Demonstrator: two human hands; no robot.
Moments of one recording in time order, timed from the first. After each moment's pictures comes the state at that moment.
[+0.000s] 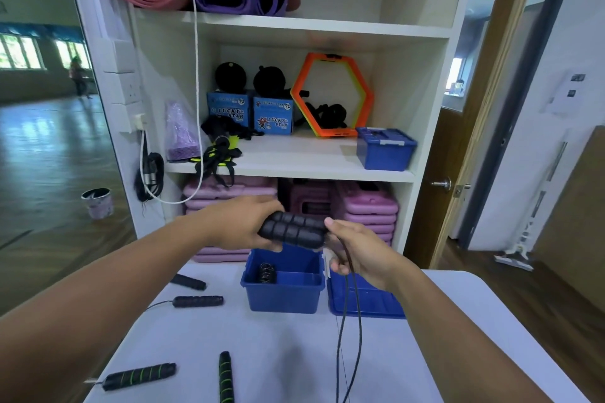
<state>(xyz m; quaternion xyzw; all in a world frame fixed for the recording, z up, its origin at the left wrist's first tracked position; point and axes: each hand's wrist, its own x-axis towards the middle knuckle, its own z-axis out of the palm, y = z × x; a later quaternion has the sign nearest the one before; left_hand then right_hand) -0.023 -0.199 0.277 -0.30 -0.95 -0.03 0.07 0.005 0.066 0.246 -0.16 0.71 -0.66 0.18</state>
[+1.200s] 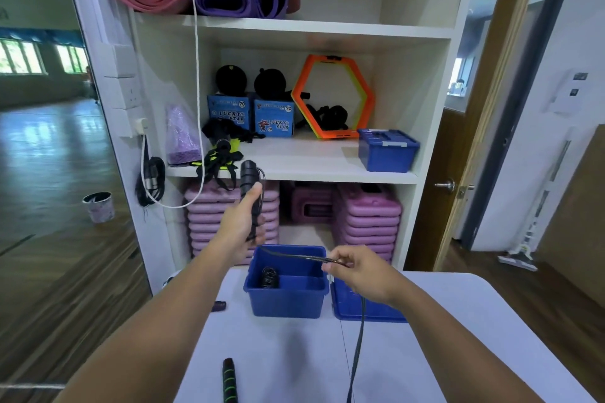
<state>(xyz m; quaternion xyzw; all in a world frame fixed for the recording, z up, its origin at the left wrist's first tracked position) -0.033 -0.173 0.245 0.10 -0.60 -0.79 0.05 0.000 0.074 0.215 -0.21 0.86 -0.45 0.08</state>
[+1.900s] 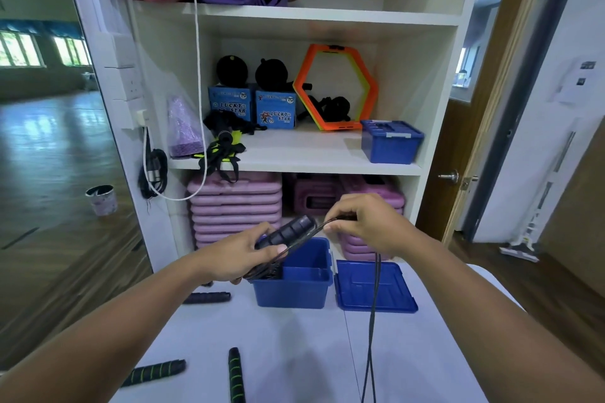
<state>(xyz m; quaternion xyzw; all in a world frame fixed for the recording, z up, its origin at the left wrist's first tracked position) 0.015 -0.207 0.229 -0.16 -0.89 -0.41 -0.11 -0.012 0.065 0.281 -0.33 0.89 -0.31 -0.08</state>
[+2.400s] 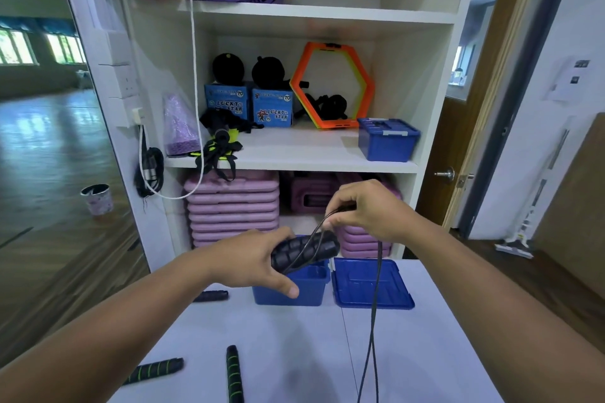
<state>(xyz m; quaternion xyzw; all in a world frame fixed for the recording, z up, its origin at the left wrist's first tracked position) 0.030 -0.182 0.252 -0.22 -0.95 -0.20 -0.10 -0.006 0.065 0.304 -0.34 0.89 -0.30 -0.06</state>
